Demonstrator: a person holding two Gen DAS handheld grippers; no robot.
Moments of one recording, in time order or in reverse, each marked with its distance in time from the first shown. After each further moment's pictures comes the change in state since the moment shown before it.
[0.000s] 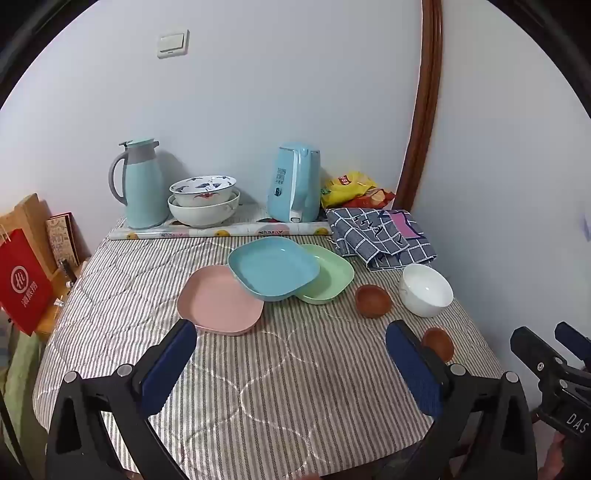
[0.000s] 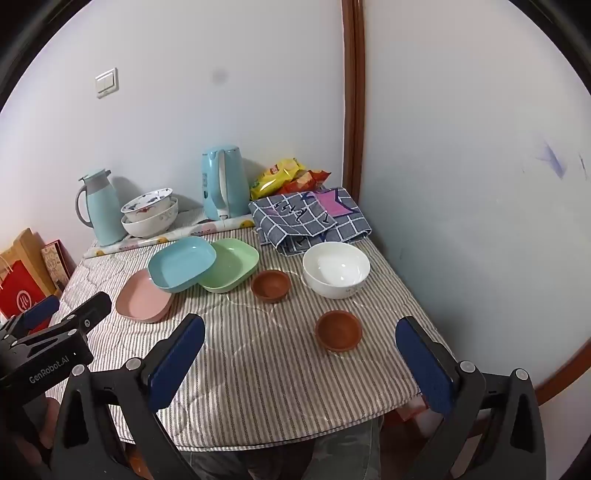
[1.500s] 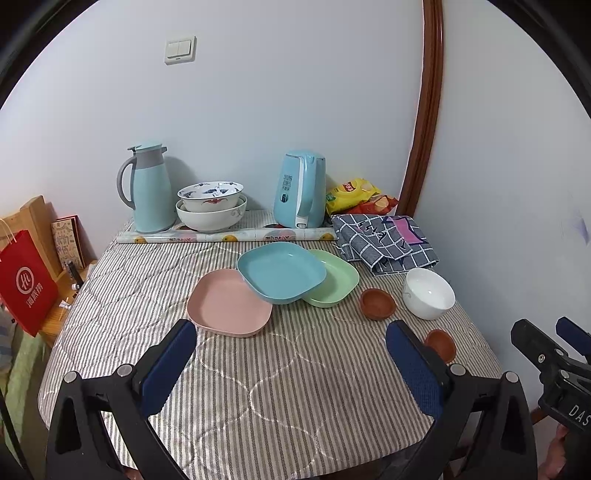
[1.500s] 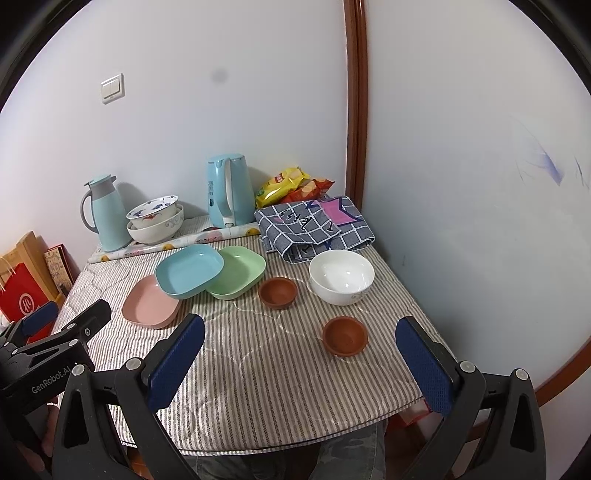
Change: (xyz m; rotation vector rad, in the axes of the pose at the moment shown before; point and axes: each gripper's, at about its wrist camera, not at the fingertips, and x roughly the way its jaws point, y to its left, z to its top) left arm -0.012 0.007 0.000 -0.008 -0.021 0.010; right arm -0.005 0.006 0.003 0.000 -0.023 0.015
